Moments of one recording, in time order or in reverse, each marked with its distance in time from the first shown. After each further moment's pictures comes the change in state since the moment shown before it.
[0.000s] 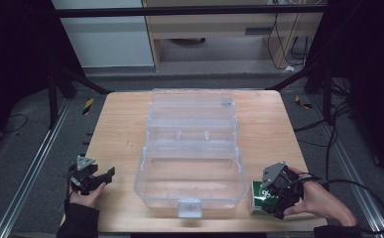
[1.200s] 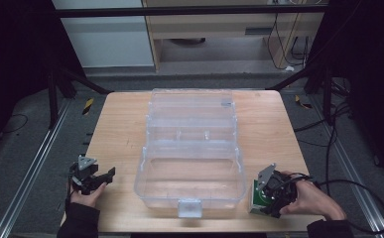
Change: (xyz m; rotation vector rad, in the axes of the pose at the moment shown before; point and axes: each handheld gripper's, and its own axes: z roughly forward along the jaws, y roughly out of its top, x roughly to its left) left arm -0.001 0.000 0.002 0.014 0.005 0.012; right arm -0.007 -0.006 0.031 0.075 0.086 -0.018
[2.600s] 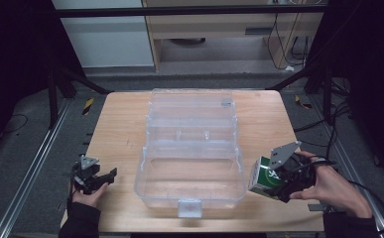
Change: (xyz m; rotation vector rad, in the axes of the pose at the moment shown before) left arm -0.003 0.000 0.005 0.021 -0.003 0.009; right arm 0.003 0.026 -0.104 -0.170 -0.125 0.026
